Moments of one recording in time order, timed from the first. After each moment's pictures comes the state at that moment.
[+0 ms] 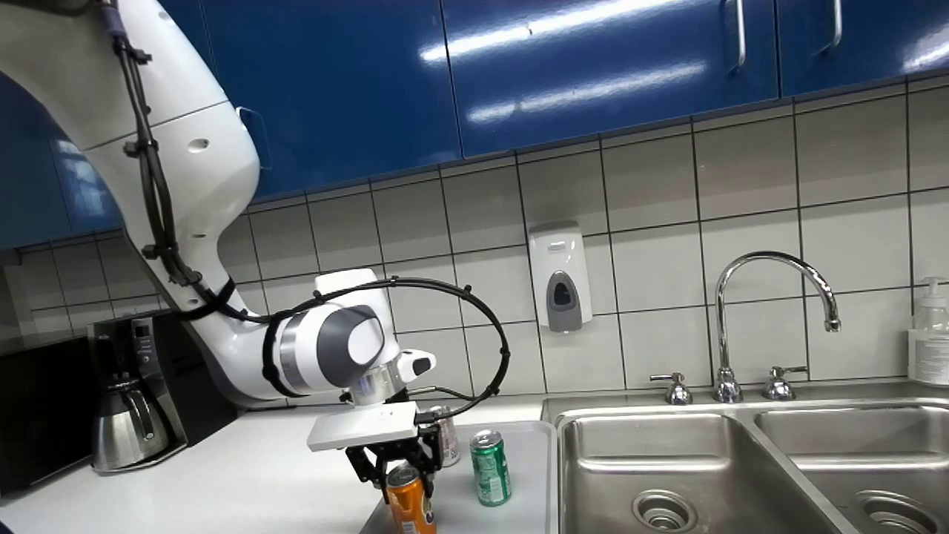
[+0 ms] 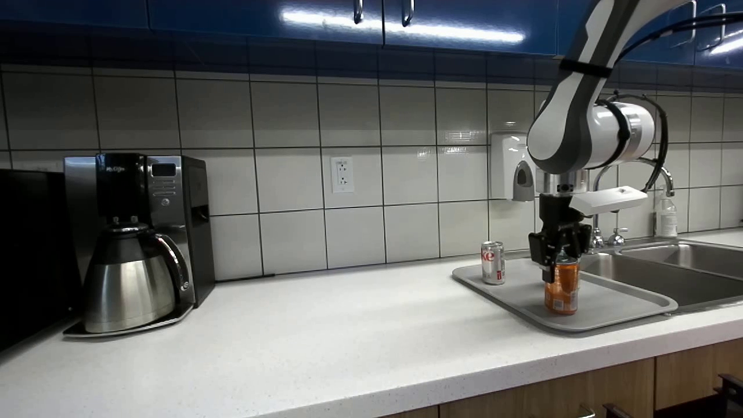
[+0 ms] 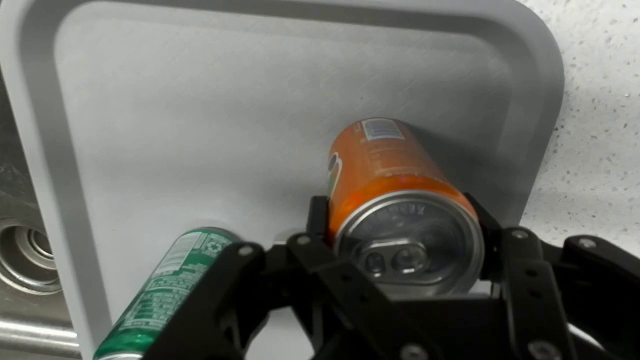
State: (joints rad) arm -0.04 -0.01 -0.10 -2.66 -0.15 2.76 -0.19
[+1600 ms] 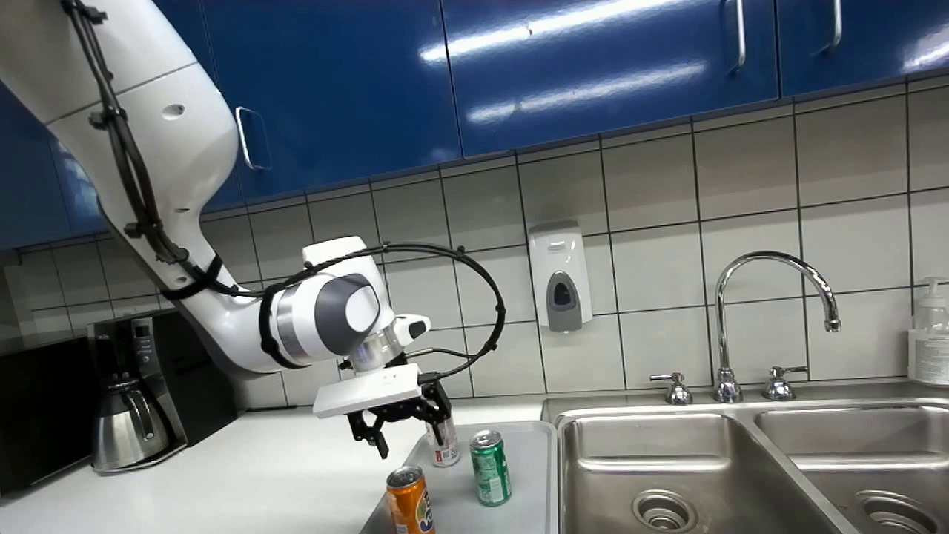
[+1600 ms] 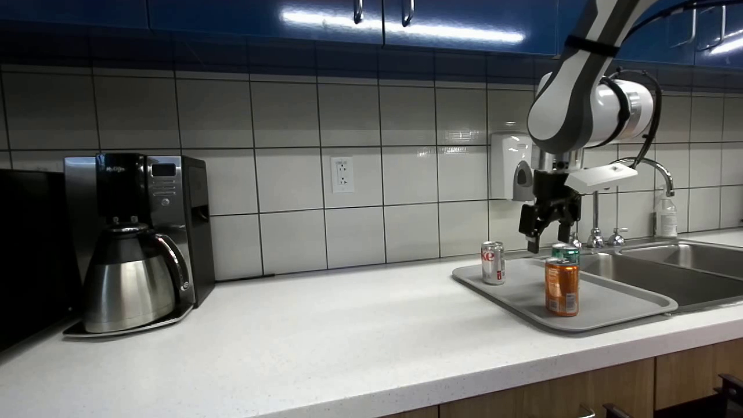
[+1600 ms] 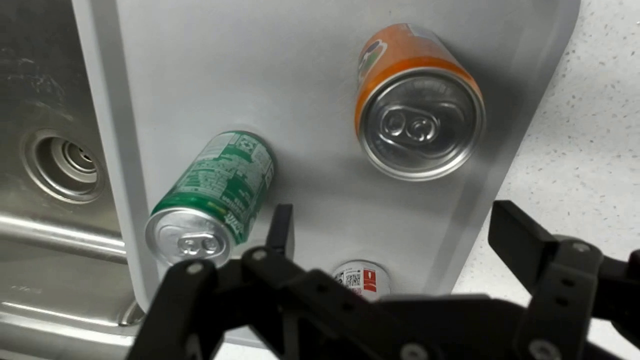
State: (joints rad) arm -0.04 -0.10 -0.10 -2.64 -0.21 2.77 -0.20
